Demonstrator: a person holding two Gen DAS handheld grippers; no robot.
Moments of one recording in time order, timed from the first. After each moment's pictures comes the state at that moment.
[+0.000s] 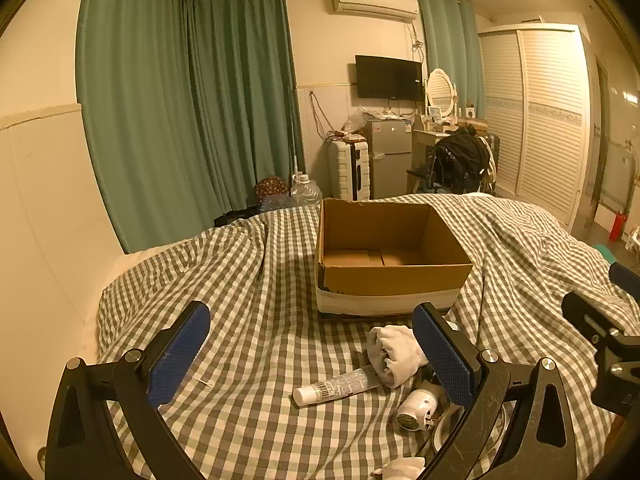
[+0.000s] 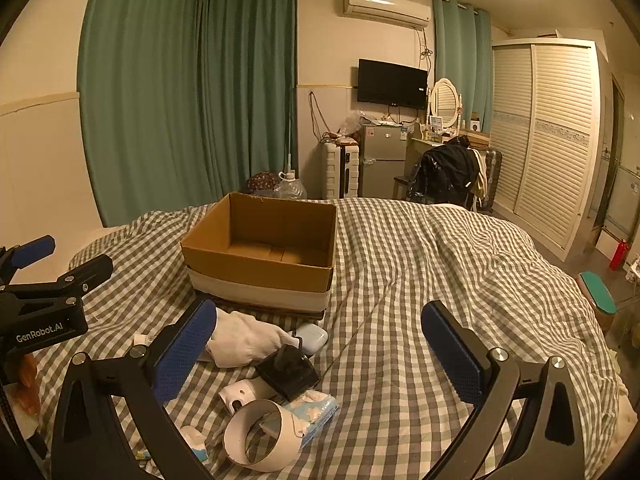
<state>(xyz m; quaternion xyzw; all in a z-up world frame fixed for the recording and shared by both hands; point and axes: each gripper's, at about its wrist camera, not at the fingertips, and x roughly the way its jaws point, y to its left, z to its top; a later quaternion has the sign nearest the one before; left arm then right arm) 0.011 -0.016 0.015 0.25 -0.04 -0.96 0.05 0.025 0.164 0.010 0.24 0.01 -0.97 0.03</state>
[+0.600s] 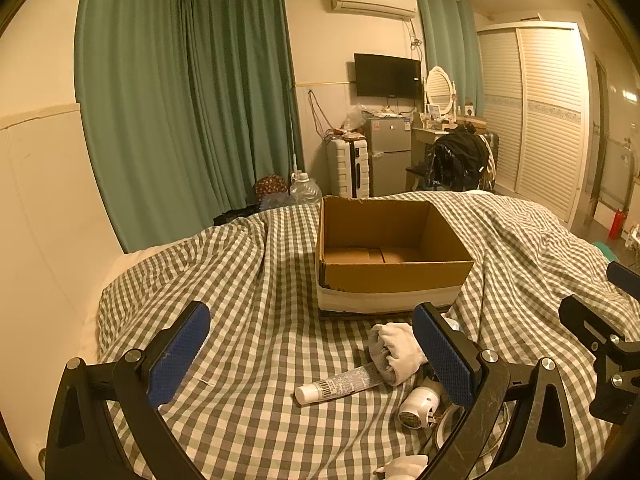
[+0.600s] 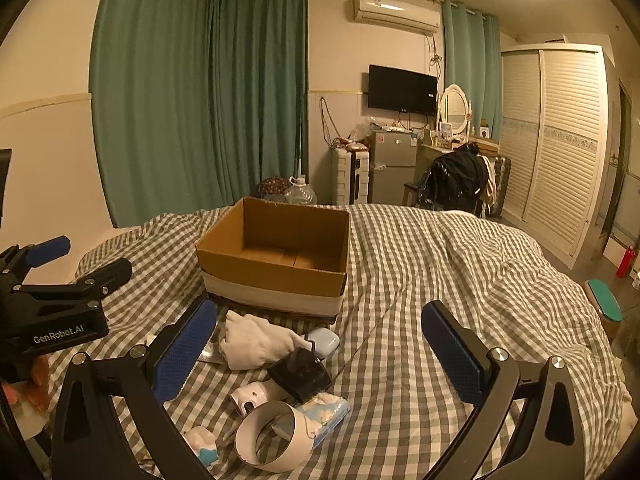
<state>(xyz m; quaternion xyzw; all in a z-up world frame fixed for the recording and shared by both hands) 0.010 -0.016 0.014 0.26 -0.04 -0.96 0.05 0.028 0.156 0.011 0.24 0.01 -0.97 0.05</state>
